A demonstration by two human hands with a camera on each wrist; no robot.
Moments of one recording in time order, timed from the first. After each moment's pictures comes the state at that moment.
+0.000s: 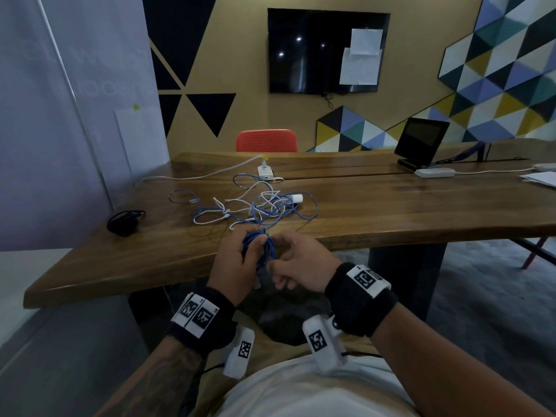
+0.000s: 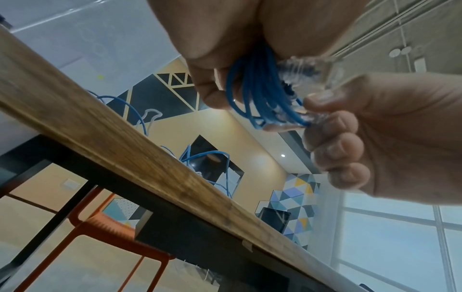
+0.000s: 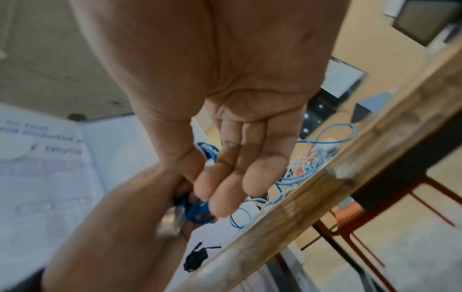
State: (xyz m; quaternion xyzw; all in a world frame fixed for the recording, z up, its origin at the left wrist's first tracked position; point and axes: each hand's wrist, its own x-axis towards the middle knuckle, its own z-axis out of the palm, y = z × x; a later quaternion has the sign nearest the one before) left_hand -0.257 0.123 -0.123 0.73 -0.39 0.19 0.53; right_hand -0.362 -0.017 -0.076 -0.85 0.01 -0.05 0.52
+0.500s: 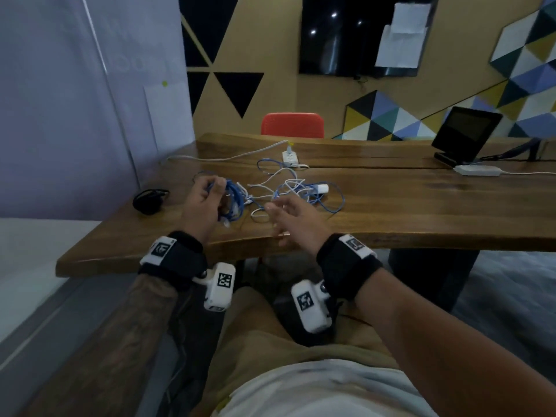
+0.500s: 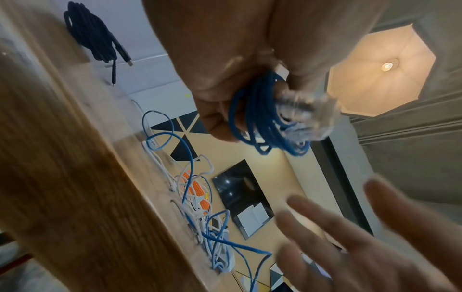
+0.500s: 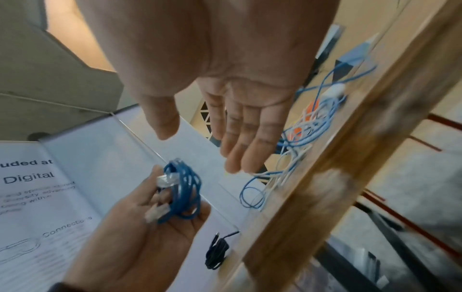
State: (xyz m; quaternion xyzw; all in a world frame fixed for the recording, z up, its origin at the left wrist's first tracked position) left_hand -0.181 0.167 -0.071 0.69 -0.20 0.12 0.68; right_hand -0.287 -0.008 -0.068 -0.80 0.02 -0.11 0.59
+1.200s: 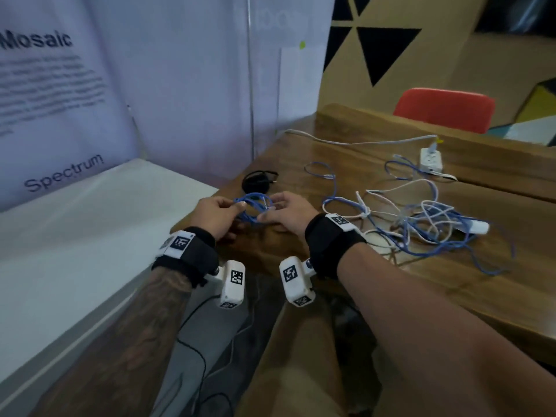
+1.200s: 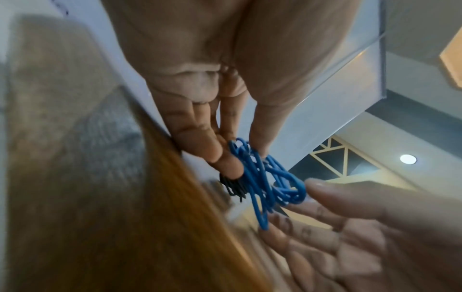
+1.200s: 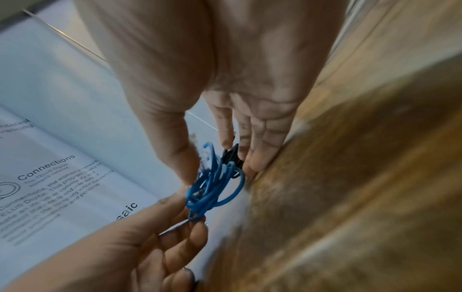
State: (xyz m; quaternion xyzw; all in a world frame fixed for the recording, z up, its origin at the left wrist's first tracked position) left_hand -0.111 0.315 -0.097 0.79 0.15 0.07 0.59; right_hand -0.088 0.145 -0.083 -0.80 -0.06 0.15 0.58
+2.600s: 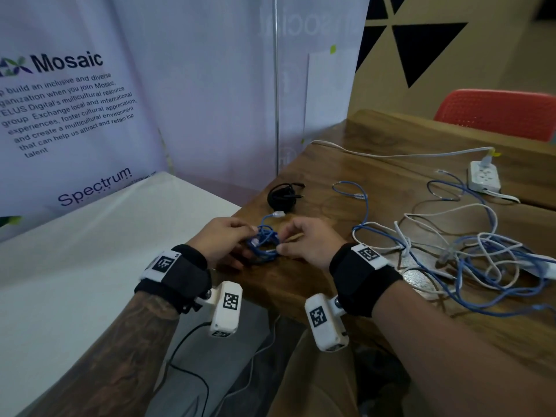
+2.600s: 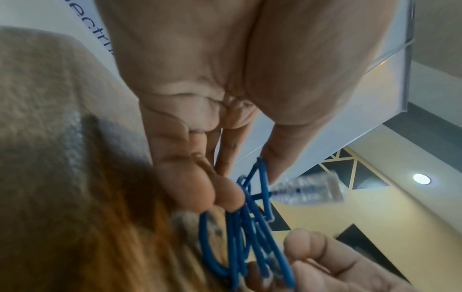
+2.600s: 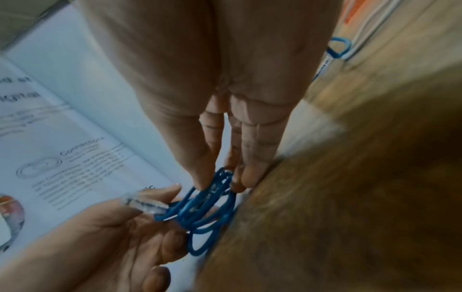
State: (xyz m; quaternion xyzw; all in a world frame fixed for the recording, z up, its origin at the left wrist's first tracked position) left_hand -0.102 0.340 -0.076 0.79 0.13 -0.06 0.60; right_hand -0.070 0.142 -0.083 -0.84 -0.17 0.12 0.49
